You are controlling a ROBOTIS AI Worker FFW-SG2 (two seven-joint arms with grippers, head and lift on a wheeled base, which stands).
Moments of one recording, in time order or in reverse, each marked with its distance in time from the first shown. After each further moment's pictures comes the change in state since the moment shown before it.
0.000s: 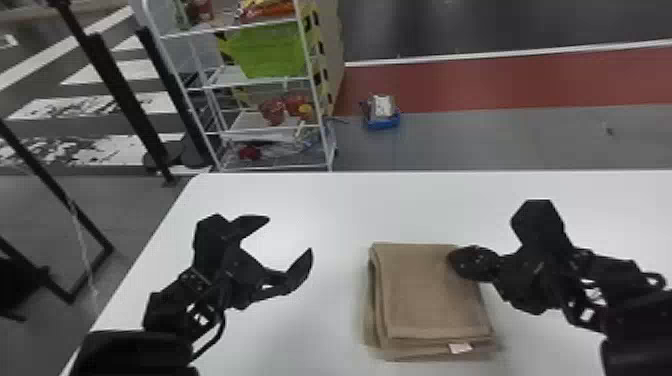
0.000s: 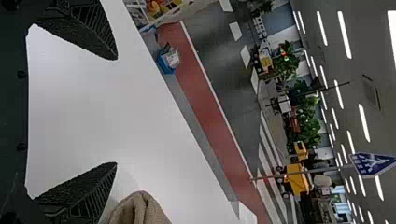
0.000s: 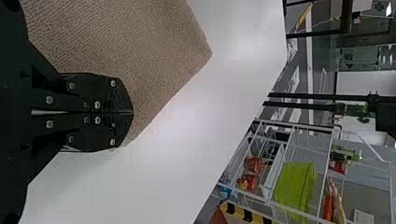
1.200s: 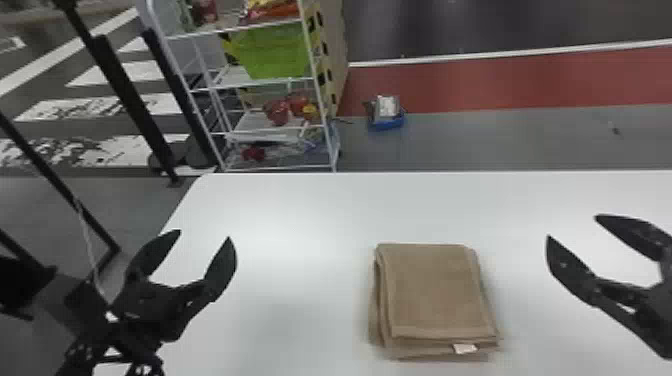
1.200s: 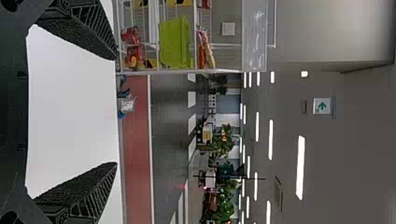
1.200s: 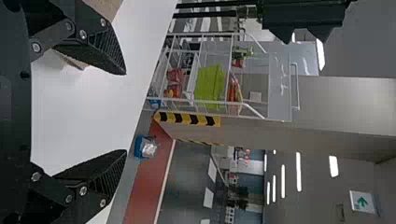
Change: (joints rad) left arm 0.256 0.000 0.209 -0.073 0.625 -0.220 0.276; right arm 0.421 0.026 -0.271 -0.432 -0.375 -0.241 -0.297
